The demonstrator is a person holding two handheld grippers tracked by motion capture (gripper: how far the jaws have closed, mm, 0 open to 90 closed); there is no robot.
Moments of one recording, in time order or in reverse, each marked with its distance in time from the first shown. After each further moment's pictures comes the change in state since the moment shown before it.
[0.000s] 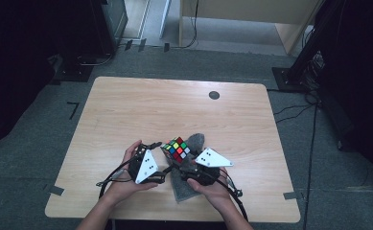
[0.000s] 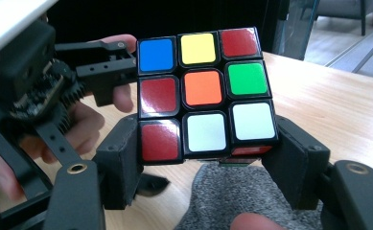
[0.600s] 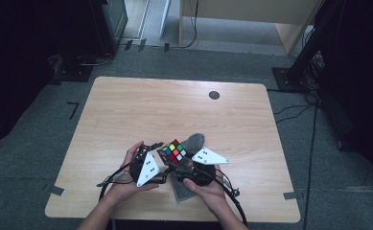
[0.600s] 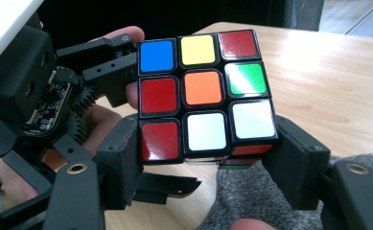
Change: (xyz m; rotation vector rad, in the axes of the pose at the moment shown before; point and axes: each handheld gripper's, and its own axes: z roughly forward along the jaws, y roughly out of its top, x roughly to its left) left arm -0.004 -0.001 0.001 -0.036 0.021 0.017; right arm 0.006 -0.001 0.008 0.054 0.030 0.120
